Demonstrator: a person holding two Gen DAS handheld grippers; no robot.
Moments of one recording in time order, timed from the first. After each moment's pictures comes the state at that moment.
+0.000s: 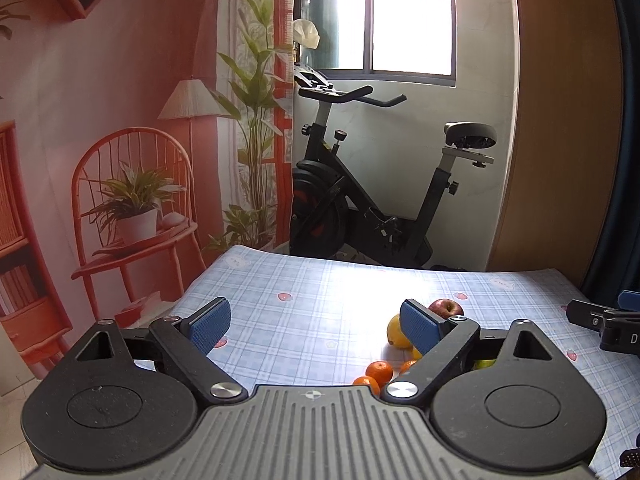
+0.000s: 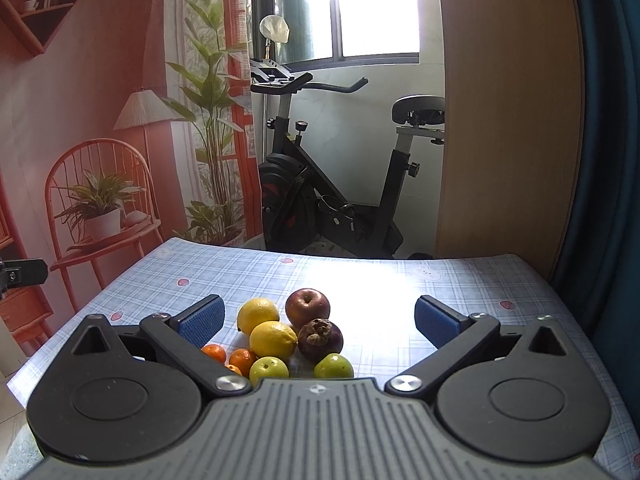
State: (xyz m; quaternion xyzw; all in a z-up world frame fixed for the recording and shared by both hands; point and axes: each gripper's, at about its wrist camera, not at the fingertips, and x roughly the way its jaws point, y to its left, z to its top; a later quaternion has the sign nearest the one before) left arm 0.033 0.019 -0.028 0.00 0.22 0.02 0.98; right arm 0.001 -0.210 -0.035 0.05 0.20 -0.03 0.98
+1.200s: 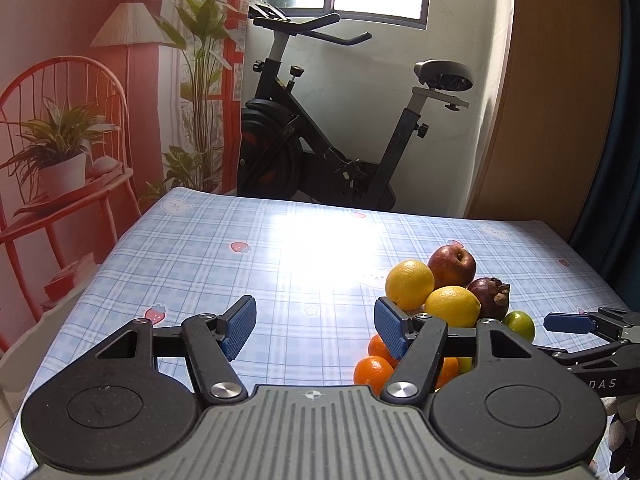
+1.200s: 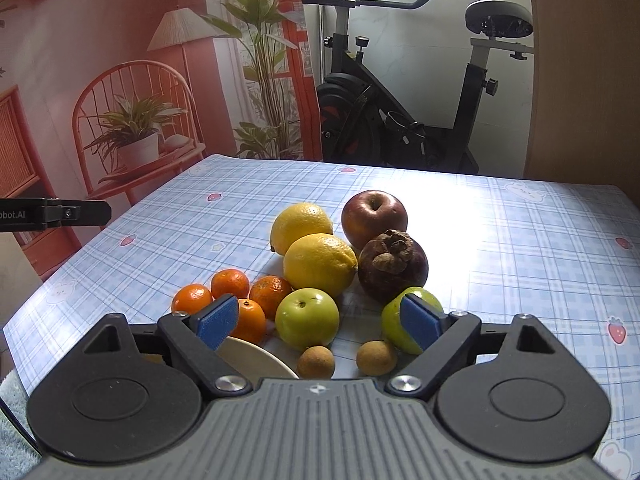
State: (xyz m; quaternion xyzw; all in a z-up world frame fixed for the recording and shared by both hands) left arm 0.124 0.047 -0.111 -0.01 0.29 -0.07 0.95; right arm 0.087 -0.190 -0.139 0.05 0.32 0.08 0.94
